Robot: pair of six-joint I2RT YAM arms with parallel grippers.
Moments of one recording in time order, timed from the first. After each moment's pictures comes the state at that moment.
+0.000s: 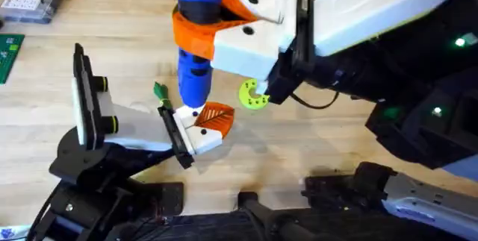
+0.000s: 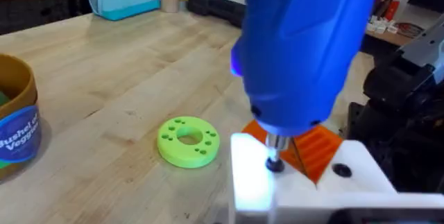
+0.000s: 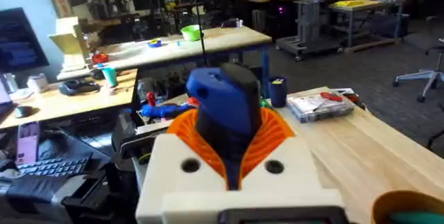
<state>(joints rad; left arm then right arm) -0.42 0.03 0.01 -0.06 0.71 -0.14 0.83 0.98 0.72 0.45 -0.45 0.19</state>
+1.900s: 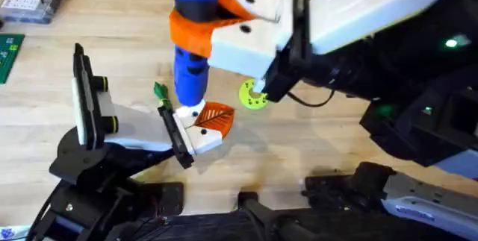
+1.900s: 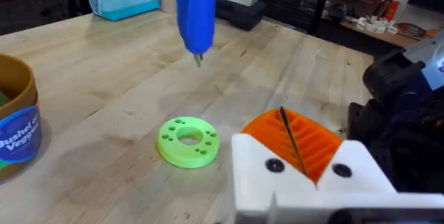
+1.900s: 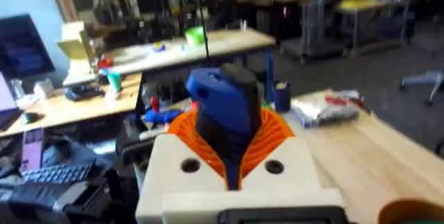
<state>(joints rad) -0.42 0.03 0.01 -0.06 0.71 -0.14 0.83 1.00 0.71 0.50 -0.46 0.21</state>
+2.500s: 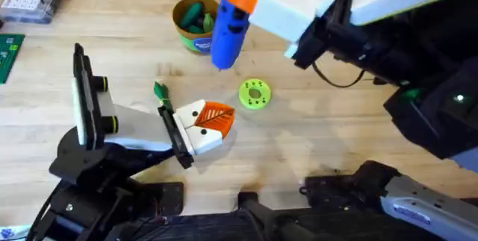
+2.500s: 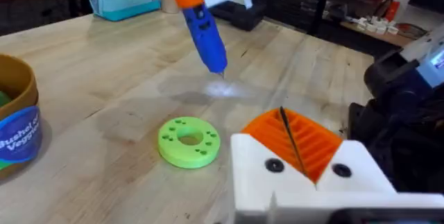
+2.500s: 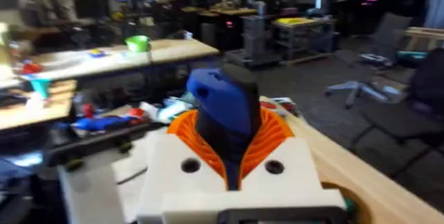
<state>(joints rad) -0.42 0.03 0.01 -0.06 0.71 -0.14 0.63 0.94 0.71 0.44 -0.47 0.13</state>
